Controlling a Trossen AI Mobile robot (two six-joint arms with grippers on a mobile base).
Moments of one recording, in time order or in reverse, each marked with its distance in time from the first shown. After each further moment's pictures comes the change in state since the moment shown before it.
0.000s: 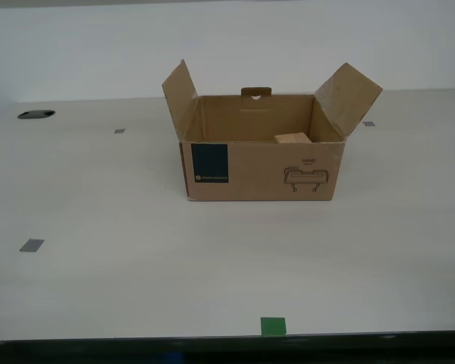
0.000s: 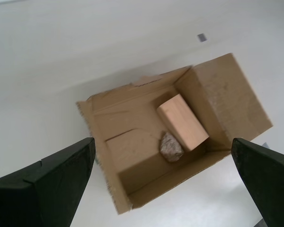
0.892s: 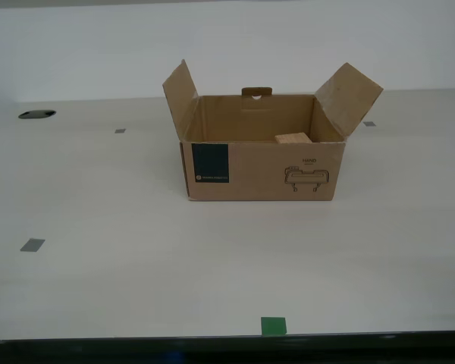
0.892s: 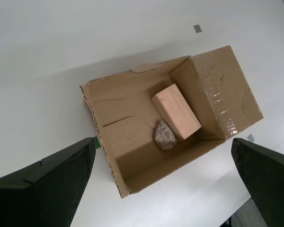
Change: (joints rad) arm 0 -0.198 -0.001 0.002 -0.235 0.001 -0.188; arm 1 0.072 0.000 0.000 -0.049 0.126 0.018
